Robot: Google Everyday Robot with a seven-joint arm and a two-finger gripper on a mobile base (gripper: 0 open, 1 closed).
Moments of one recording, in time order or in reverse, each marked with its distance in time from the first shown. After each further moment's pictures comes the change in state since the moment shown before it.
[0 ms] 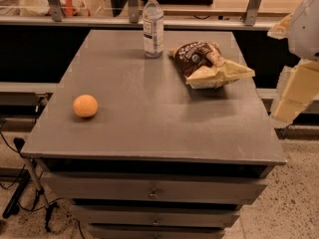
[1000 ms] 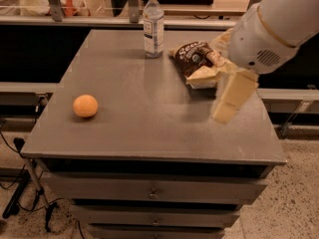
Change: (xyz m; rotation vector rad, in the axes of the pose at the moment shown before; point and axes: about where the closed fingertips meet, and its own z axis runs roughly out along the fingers) arm -0.085 0.012 0.048 -0.118 -0.257 -0.051
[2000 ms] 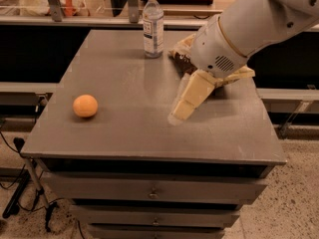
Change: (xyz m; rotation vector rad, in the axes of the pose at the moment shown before) arm -0.064 -0.004 0.049 -0.057 -0.220 -0.018
